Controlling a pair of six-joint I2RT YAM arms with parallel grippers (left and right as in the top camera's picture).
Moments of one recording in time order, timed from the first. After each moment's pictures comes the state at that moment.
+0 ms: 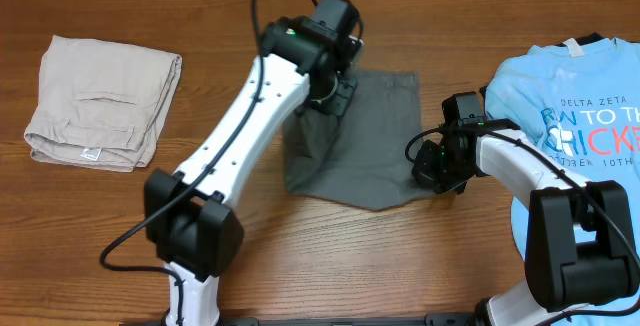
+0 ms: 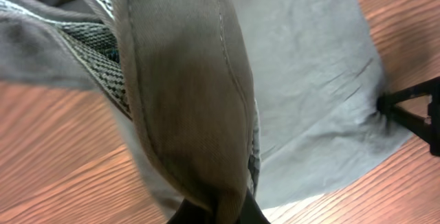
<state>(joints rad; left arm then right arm) -0.54 2.04 2.01 -1.24 0.06 -0.09 0.13 1.76 0.95 -0.68 -0.27 0.57</state>
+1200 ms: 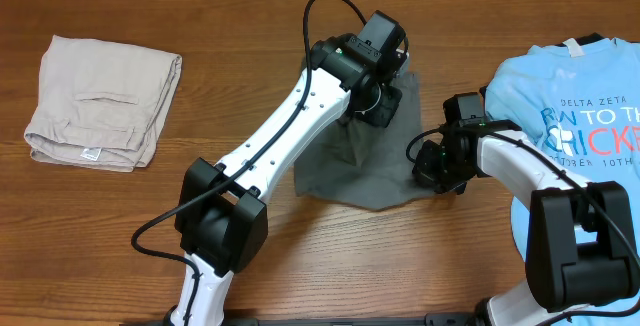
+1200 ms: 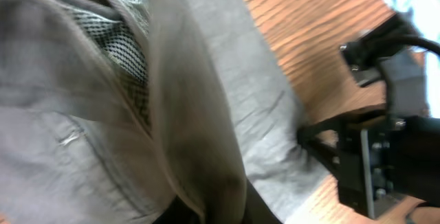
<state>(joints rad) -0.65 2.13 2.01 -1.06 0.19 -0.18 0.12 1.76 0.94 -0.66 -0.29 0.57</state>
